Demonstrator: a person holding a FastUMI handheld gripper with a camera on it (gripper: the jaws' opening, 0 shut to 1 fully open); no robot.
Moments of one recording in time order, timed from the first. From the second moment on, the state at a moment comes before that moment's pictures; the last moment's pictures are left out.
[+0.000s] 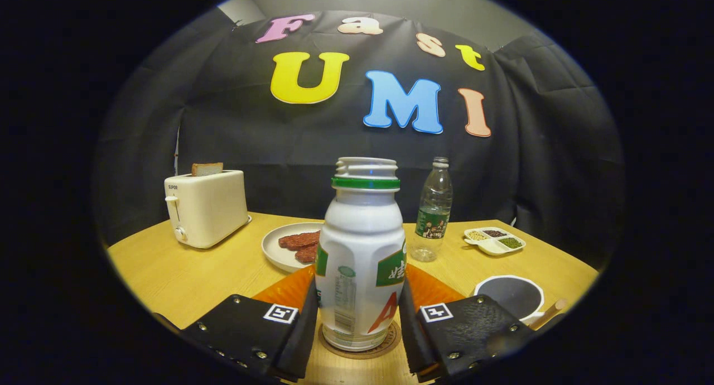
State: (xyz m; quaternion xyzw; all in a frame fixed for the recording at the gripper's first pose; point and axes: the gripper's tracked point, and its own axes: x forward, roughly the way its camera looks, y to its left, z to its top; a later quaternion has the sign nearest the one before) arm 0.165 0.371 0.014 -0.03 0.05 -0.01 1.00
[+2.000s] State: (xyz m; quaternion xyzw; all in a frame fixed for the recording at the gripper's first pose) arm 0.065 0.392 0.142 0.01 -0.02 0.03 1.00
